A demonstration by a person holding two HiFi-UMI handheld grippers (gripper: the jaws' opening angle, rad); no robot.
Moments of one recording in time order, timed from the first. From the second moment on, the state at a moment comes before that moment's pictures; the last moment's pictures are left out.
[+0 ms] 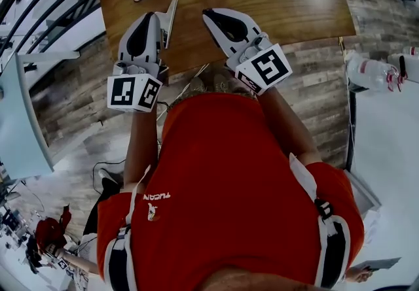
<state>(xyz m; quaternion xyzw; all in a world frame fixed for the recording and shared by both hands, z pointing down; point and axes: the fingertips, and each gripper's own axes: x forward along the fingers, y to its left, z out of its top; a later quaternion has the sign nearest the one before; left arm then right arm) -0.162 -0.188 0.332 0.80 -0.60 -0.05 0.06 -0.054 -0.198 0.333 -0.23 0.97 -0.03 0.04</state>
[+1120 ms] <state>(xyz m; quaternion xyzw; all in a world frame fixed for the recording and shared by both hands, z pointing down) -0.155 -0.180 0.335 0.80 -0.59 -0.06 0.07 -0.063 -0.186 0.332 -0.22 0.97 -0.02 0.04</state>
